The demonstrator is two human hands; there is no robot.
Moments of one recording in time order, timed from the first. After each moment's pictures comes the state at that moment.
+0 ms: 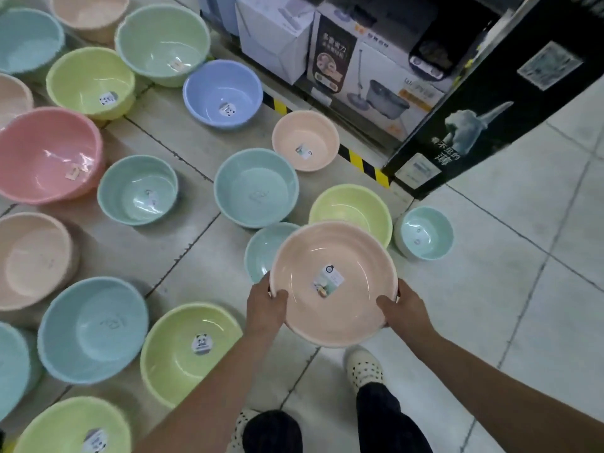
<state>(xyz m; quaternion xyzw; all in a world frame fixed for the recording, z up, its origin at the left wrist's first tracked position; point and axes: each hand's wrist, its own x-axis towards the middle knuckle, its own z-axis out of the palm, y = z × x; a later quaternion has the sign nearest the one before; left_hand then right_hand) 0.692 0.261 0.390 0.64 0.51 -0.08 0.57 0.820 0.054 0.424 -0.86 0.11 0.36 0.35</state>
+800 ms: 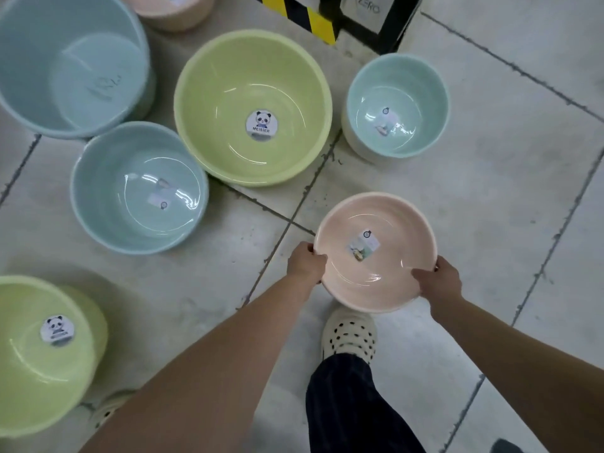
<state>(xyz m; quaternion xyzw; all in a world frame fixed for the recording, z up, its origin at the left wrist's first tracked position) 0.836 -0.044 0.032 0.57 0.52 -0.29 0.56 0.908 -0.259 0.064 -0.84 0.33 0.31 0.31</state>
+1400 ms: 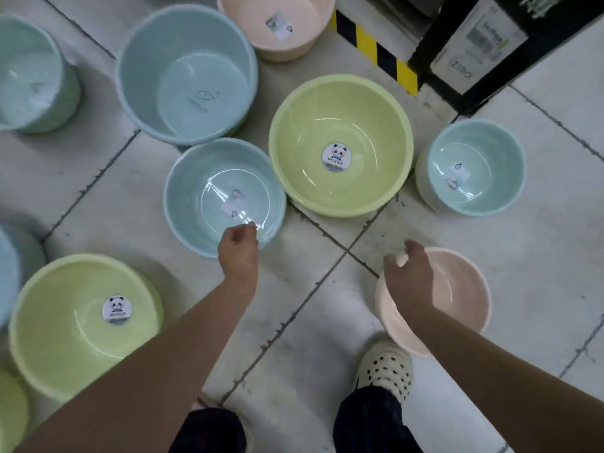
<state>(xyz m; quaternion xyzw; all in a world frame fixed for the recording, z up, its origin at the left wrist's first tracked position) 0.777 0.161 0.082 0.47 0.68 0.10 0.55 0.901 -0.063 0.109 -0.92 0.08 0.31 0.25</state>
